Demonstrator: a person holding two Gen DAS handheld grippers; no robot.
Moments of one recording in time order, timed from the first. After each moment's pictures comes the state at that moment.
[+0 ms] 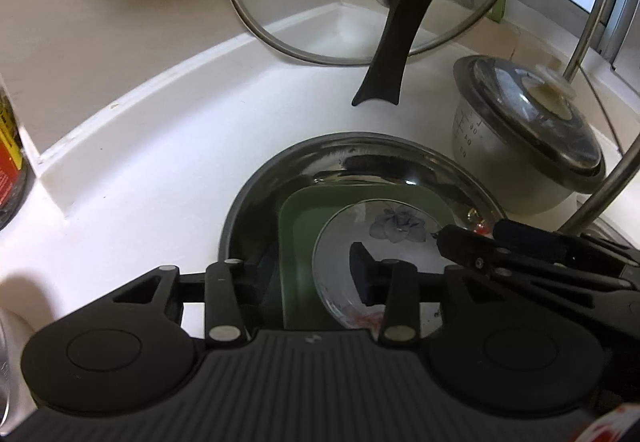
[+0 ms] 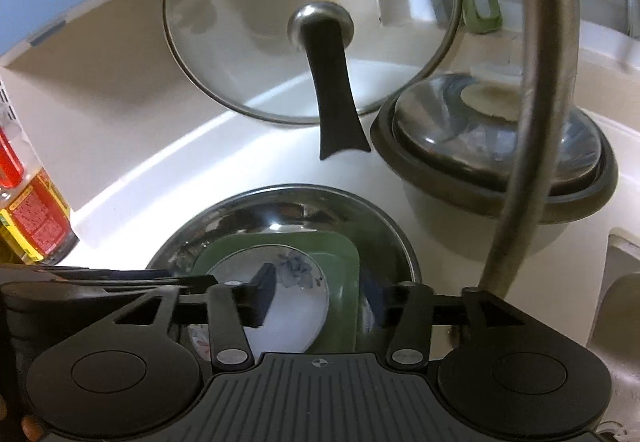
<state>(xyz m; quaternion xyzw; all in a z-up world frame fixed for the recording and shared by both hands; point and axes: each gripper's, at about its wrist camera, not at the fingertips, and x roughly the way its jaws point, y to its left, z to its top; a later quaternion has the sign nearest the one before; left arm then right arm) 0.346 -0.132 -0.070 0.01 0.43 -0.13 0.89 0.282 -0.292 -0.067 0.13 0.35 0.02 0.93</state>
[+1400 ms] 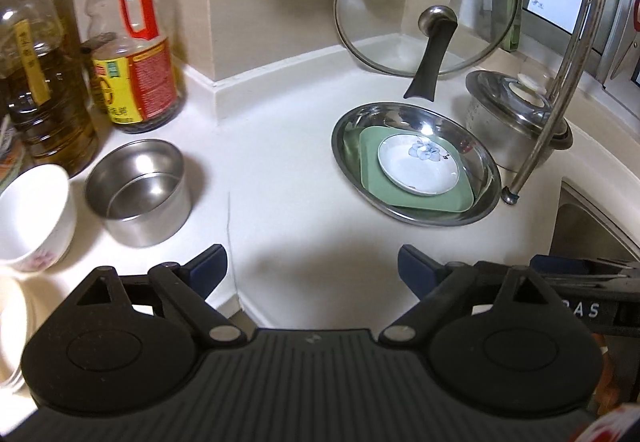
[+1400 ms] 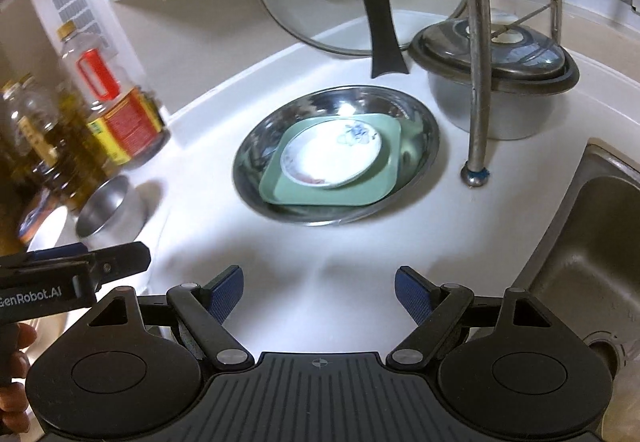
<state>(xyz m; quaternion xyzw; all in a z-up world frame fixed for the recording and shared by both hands) 0.158 -0.070 -0.020 -0.02 0.39 -0.03 0.92 0.151 -0.268 -0.040 0.13 0.41 0.09 0.90</state>
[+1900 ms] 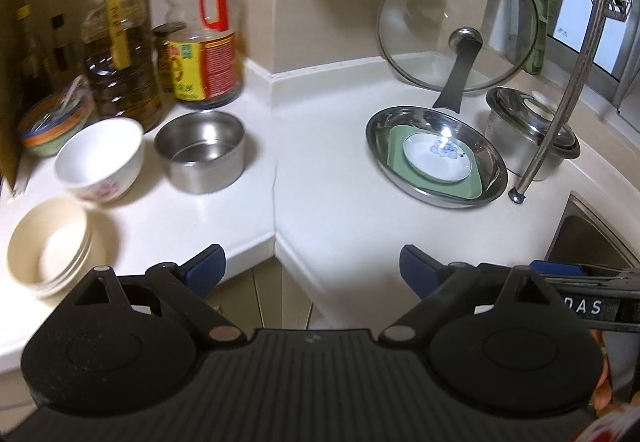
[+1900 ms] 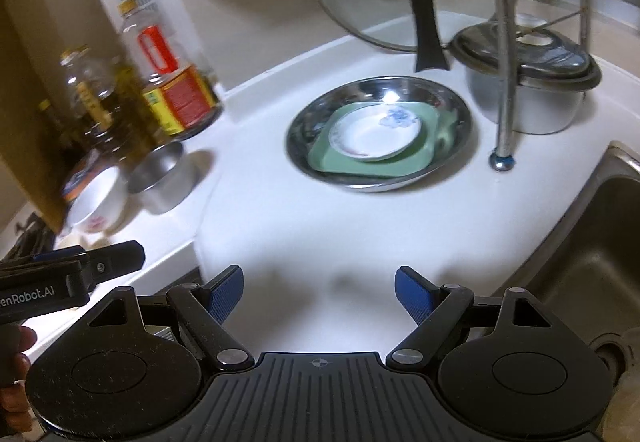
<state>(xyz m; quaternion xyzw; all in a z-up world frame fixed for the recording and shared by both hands) 0.081 -0.062 -0.008 -0.06 0.37 0.04 0.93 0.110 -0.265 -0.032 0.12 0.41 0.17 0.89</state>
